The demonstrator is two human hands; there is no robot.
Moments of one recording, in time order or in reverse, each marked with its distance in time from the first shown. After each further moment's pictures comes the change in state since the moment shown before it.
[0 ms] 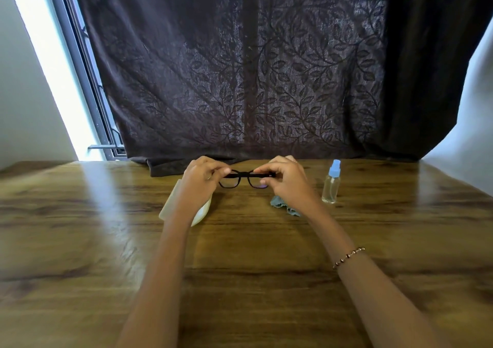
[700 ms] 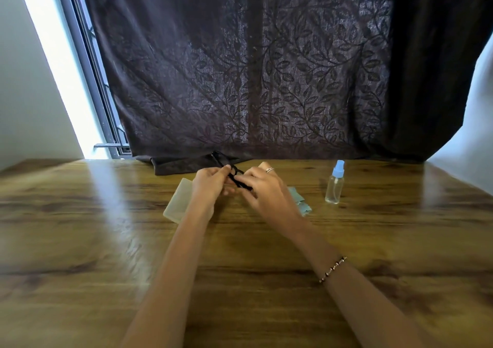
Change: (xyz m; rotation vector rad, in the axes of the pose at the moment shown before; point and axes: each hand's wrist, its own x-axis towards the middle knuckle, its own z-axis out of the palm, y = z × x) left_hand -0.002 0.026 0.015 -0.604 0.037 -0.672; right_hand -0.019 -0.029 0.036 -0.364 0.039 -0.349
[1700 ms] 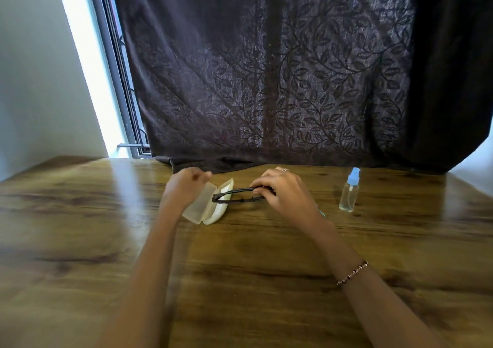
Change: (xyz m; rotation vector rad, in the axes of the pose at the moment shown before) left_hand 0.020 -0.007 -0.083 0.732 0.071 0.262; right_hand 0.008 0.007 -0.014 0.110 -0.094 0.022
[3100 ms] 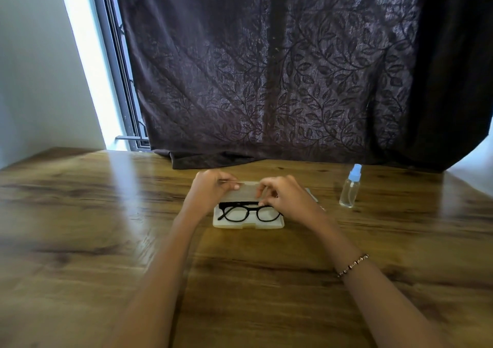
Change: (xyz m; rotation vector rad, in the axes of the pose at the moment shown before) left_hand -0.020 0.018 0.031 -0.122 -0.074 0.266; right_hand -0.004 0.010 0.009 0.149 -0.326 0.254
